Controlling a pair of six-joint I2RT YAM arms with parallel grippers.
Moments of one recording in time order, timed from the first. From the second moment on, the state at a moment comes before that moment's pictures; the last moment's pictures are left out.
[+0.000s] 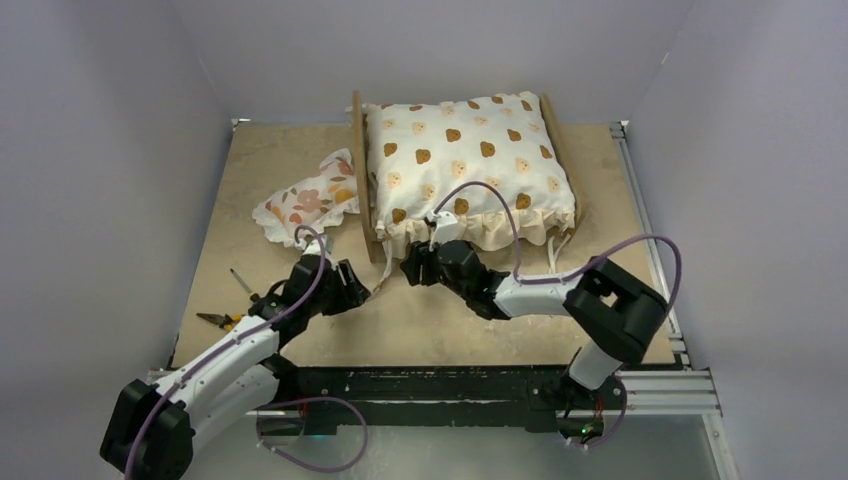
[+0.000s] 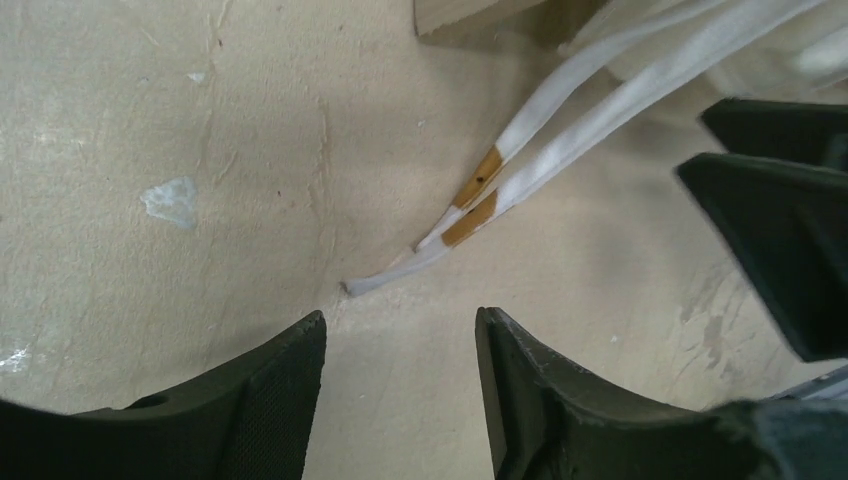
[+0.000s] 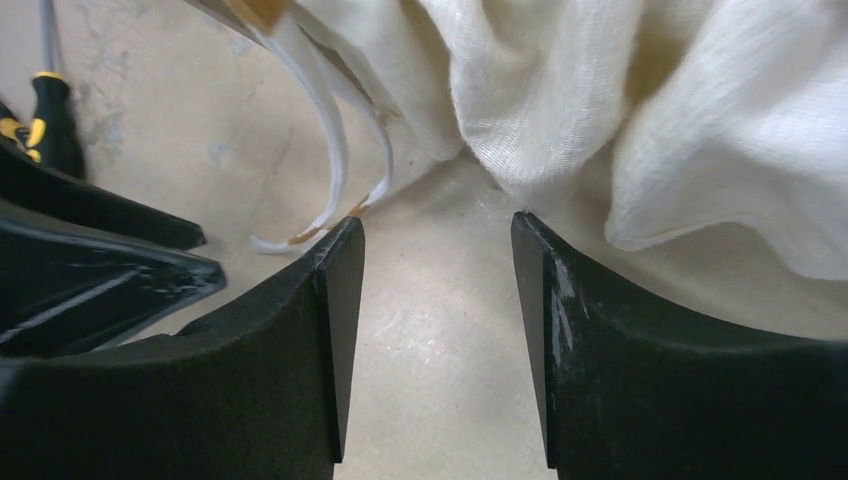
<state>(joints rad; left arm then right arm) -0.50 0.87 0.35 -0.25 -0.01 -0.75 0.93 1.59 0.69 0.52 0.23 0.49</state>
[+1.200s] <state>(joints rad) -0.54 1.09 0.44 0.01 -0.06 -0.74 0.93 1.74 0.73 0.74 0.29 0.45</state>
